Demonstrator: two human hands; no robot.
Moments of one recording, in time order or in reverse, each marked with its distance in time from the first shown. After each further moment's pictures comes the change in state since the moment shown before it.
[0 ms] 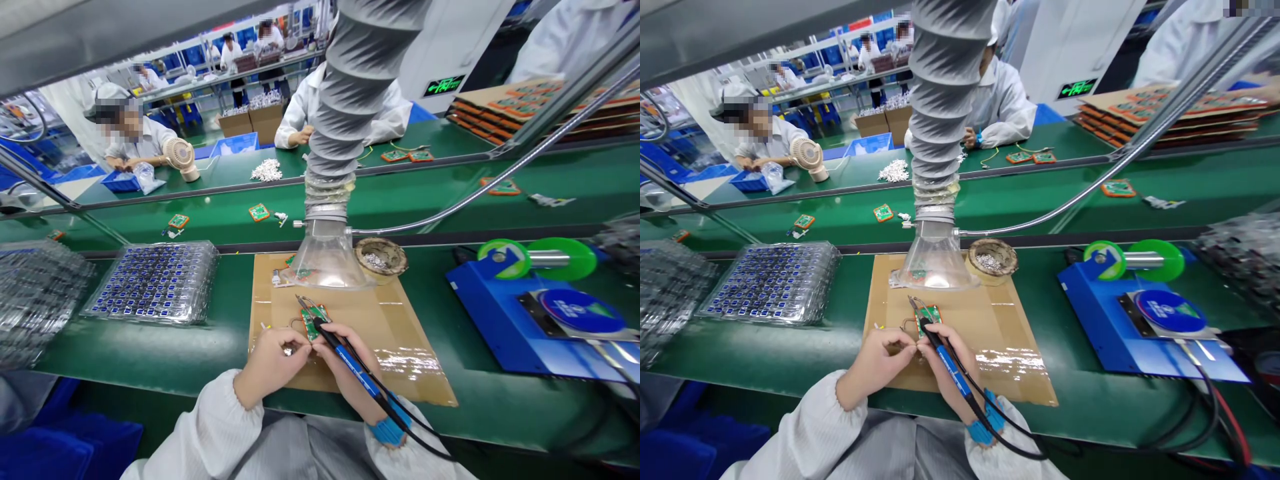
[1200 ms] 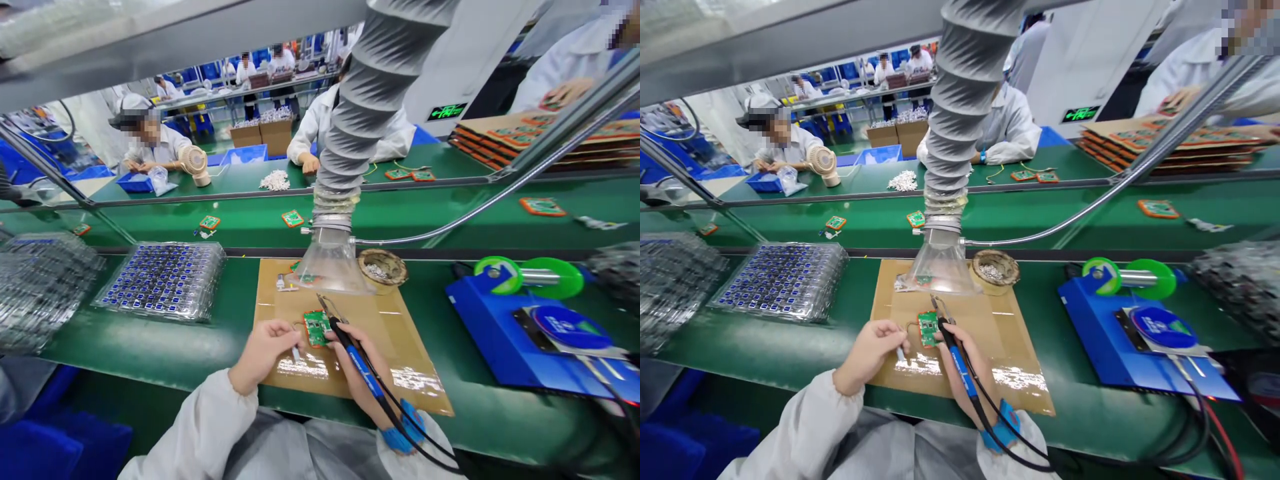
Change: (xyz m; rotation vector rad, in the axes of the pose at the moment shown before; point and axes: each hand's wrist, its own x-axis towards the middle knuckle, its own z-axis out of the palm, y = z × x) left_hand 0.002 -0.008 -0.010 -0.717 0.057 -0.203; right_hand -0.001 0.014 -0.022 -0.235 -0.005 -0.102
